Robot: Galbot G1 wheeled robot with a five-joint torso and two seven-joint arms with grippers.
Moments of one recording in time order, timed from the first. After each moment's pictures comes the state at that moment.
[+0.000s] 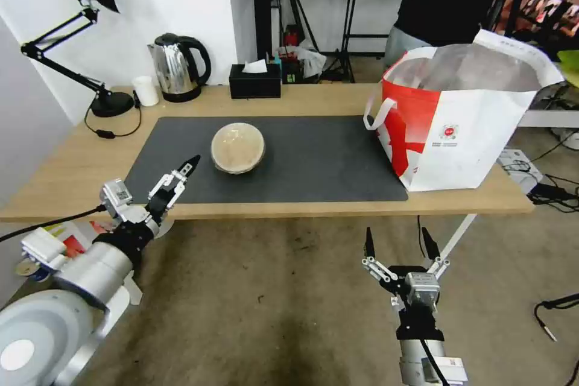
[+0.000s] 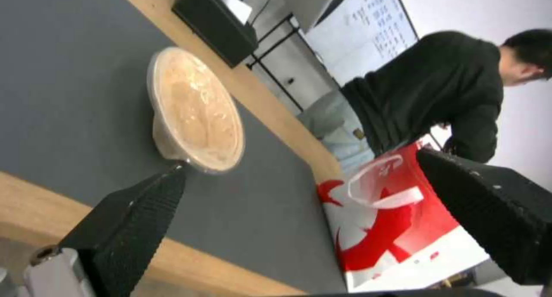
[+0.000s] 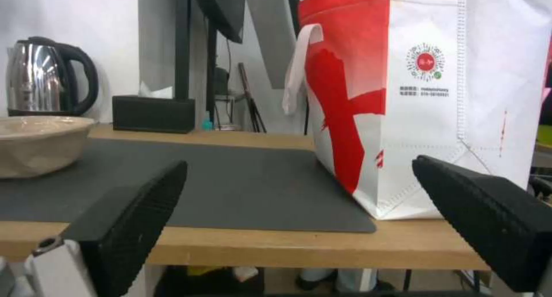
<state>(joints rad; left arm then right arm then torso) 1.50 -1.24 -0.87 -2.45 -1.66 0.55 -0.40 -1.67 0.95 0.05 2.17 -0.04 0.29 0.80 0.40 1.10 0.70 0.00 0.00</state>
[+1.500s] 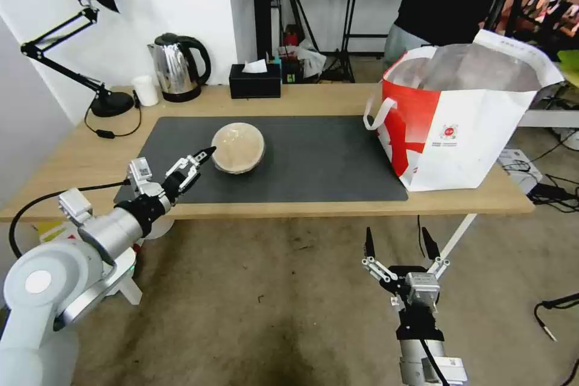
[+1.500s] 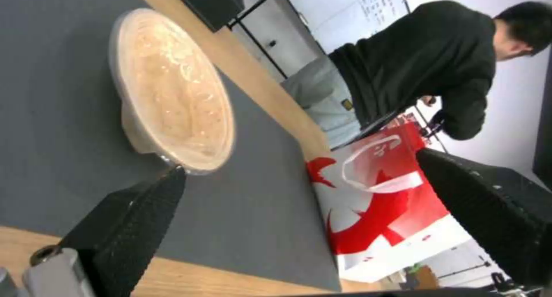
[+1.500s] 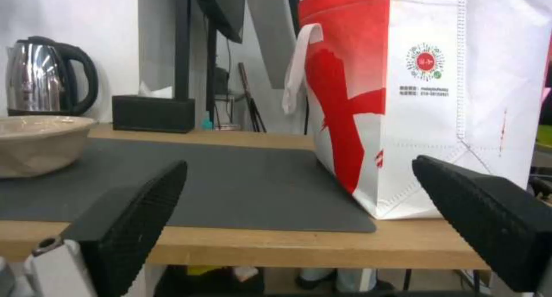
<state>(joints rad) 1.29 -1.16 -0.78 -2.24 -1.76 0.64 -0.39 -1.67 0.95 0.05 2.17 -0.04 0.29 0.80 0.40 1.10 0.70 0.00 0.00</state>
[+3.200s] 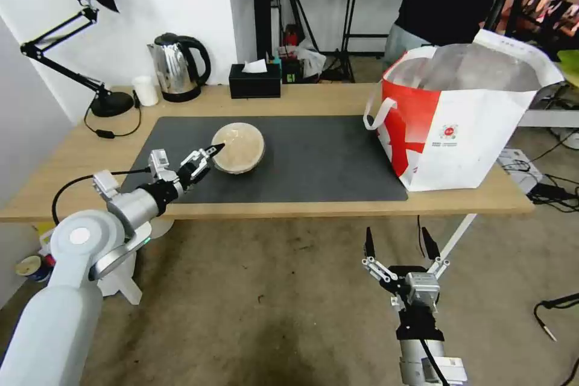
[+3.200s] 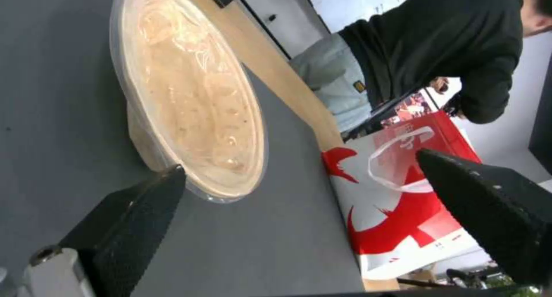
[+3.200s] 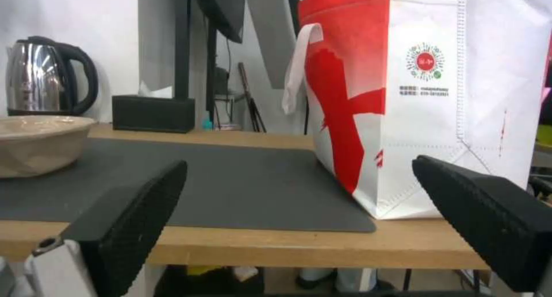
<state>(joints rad) 1.10 -1.13 -0.66 -1.98 -1.69 0.69 -0.29 -1.67 0.95 0.05 2.17 -0.04 0.29 0.80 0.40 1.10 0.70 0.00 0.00</state>
